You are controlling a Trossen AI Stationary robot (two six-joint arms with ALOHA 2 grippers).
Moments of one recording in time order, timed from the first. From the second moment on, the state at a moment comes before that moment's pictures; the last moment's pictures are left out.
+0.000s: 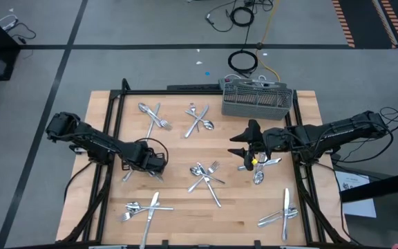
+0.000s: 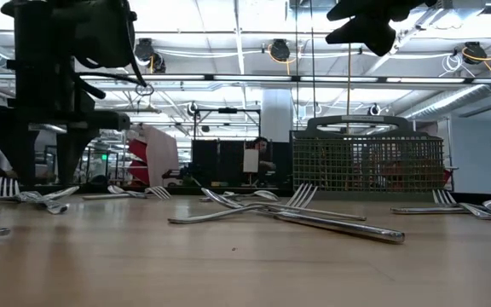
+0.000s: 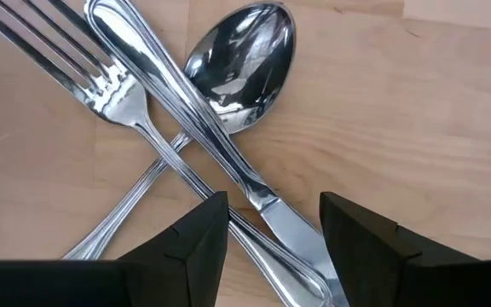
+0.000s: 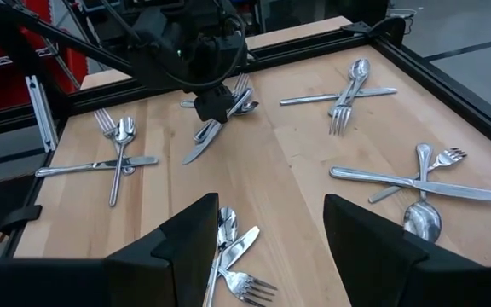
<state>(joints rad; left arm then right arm) -0.25 1.48 0.78 -0.93 -0.14 -1.96 0.18 1.05 0.83 -0.21 0.28 0.34</state>
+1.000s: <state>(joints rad) -0.27 1.52 0.69 -0.80 -0.15 -2.12 0.18 1.05 0.83 -0.25 0.23 0.33</state>
